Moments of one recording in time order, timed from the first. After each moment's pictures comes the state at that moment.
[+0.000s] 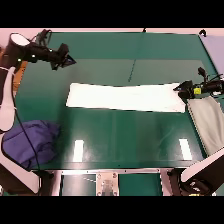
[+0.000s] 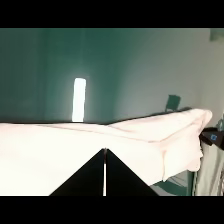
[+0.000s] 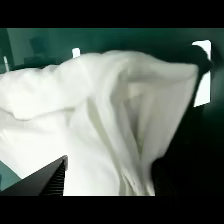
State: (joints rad) left arm 0.03 -1.85 1.90 0.75 -1.21 -1.61; right arm -0.57 -2.09 1.73 -0.82 1.49 1.08
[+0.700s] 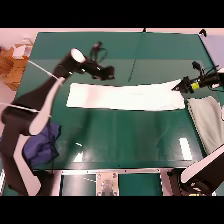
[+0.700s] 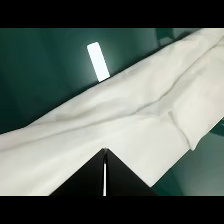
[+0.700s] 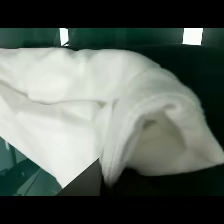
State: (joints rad) left arm -0.40 -1.99 1.90 0.82 -0.99 -1.41; right arm -0.49 -2.05 1.87 -0.84 1.62 1.13
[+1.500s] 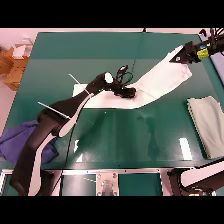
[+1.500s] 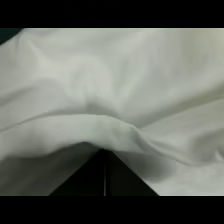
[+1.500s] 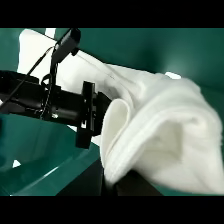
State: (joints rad) left arm -0.59 -2.23 2.03 0.79 -0.90 -1.43; right arm -0.24 -1.72 2.04 -0.83 1.69 1.32
